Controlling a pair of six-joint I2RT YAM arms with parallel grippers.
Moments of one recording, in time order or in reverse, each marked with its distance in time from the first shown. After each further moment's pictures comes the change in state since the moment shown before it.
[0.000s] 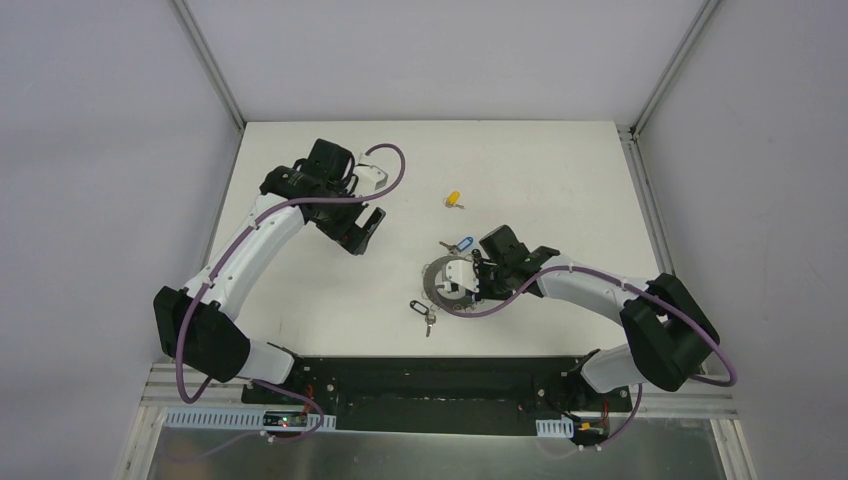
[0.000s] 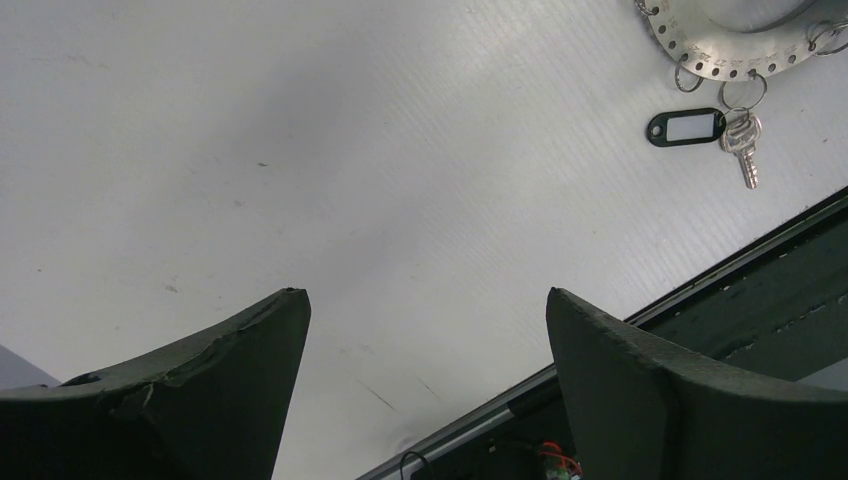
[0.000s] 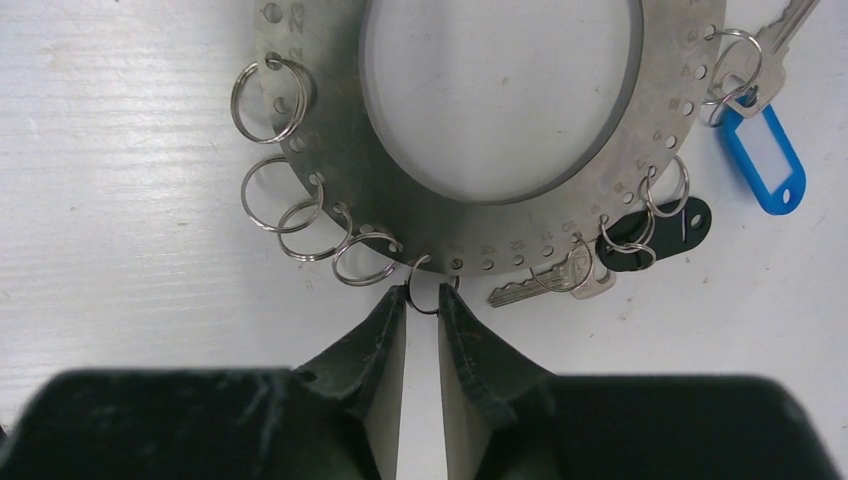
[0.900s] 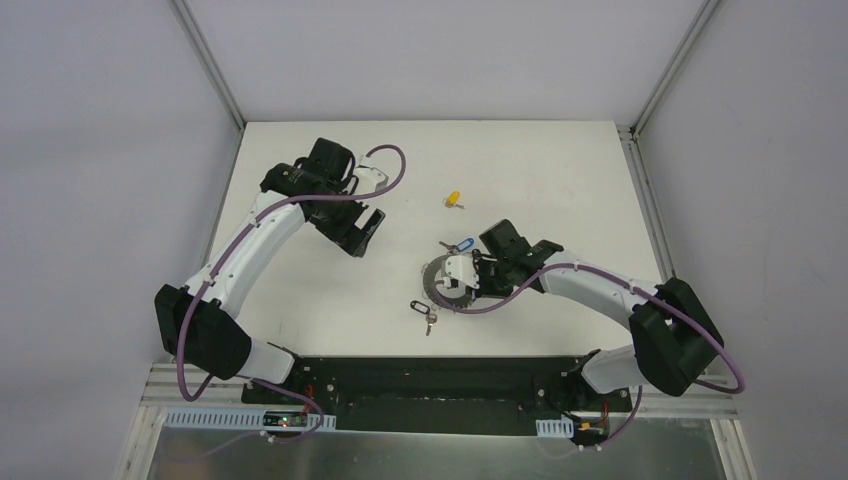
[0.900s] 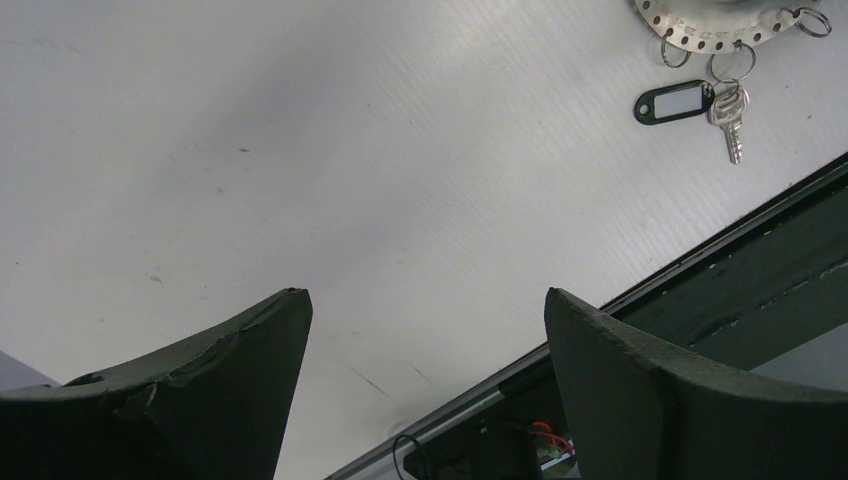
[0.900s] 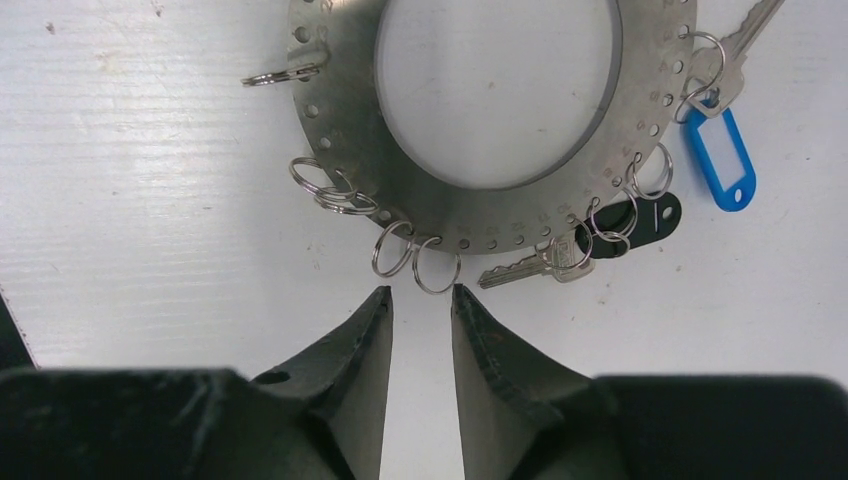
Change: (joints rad) left arm 0.000 0.013 0.024 -0.053 0.018 0.002; right arm 0.002 -0.023 0.063 -0.103 -0.015 0.003
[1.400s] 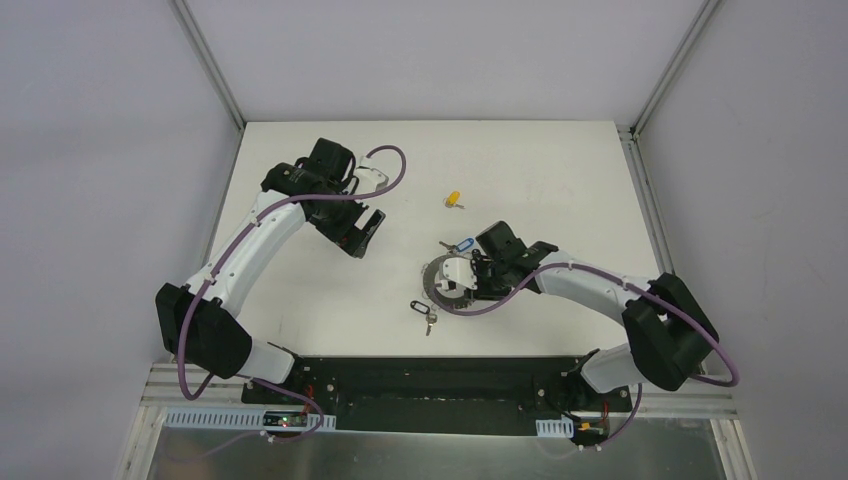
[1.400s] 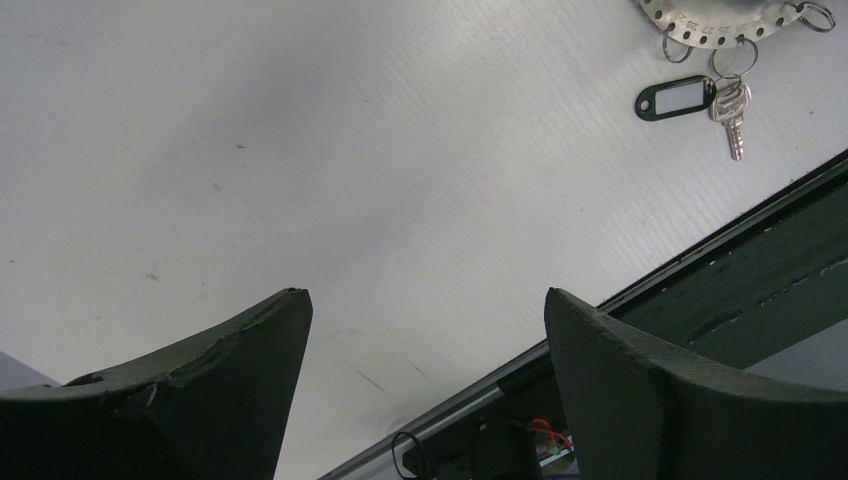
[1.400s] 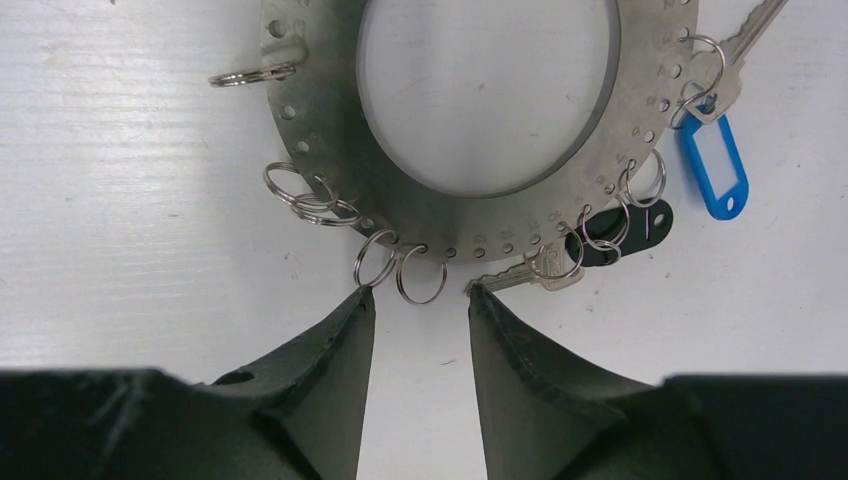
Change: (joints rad) left arm 0.000 0.005 0.000 -0.006 0.001 0.000; right arm 0.014 0.021 -0.005 0.035 0.045 -0.026
